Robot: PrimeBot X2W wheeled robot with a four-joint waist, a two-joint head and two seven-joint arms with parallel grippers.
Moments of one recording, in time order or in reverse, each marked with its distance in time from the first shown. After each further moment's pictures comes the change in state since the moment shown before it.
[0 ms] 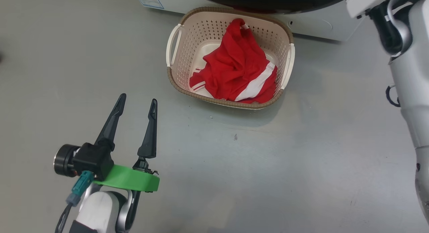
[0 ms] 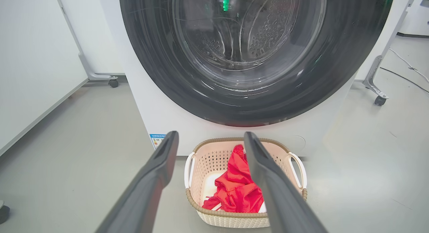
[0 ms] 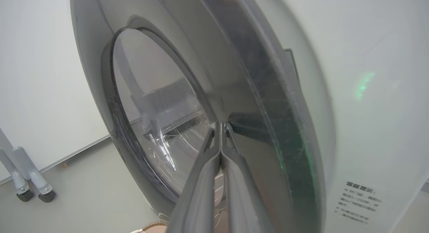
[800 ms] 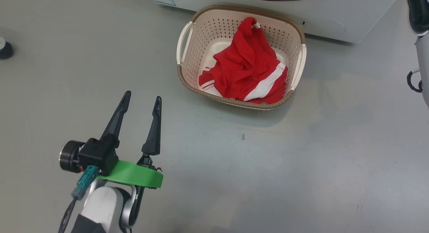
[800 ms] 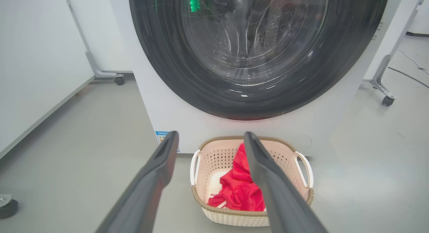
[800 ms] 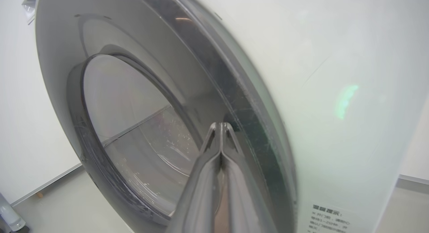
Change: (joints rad) left arm -0.041 -0.007 -0.017 0.052 -0.016 -0.004 -0.018; right arm -0.122 -0.043 -0.063 0.176 0.004 -0.019 -0.097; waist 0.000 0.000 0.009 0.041
